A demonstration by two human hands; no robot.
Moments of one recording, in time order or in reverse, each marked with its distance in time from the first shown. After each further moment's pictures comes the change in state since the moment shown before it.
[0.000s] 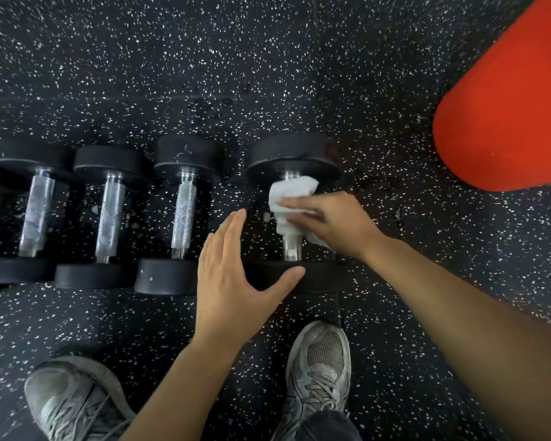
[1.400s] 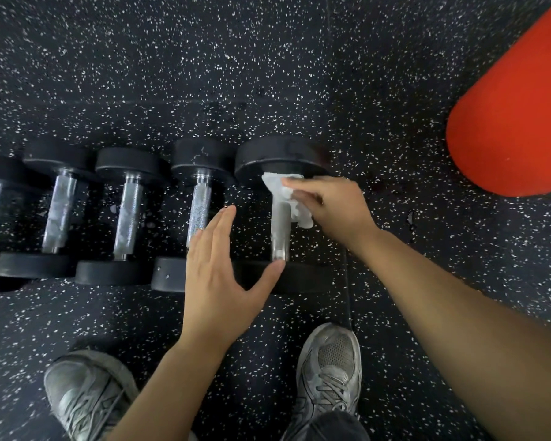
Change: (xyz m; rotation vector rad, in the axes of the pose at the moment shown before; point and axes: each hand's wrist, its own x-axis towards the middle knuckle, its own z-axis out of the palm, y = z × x) left_hand 0.001 -0.017 -0.026 0.058 0.069 0.045; right_hand 0.030 -0.011 0.014 0.013 0.233 -0.050
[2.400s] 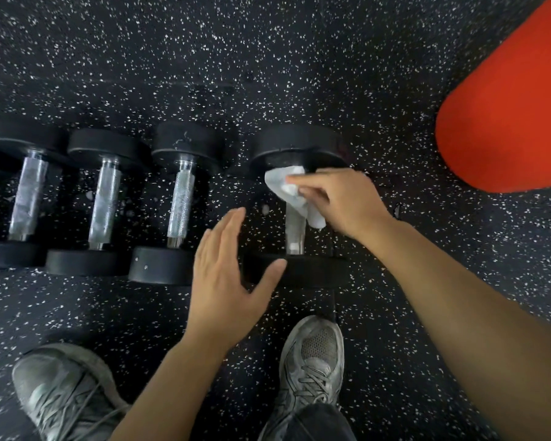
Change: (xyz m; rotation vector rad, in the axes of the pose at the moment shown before) left_hand -0.010 0.005 0.030 -0.050 -0.098 0.000; right_hand -0.009 0.007 -0.034 -0.155 -0.167 0.006
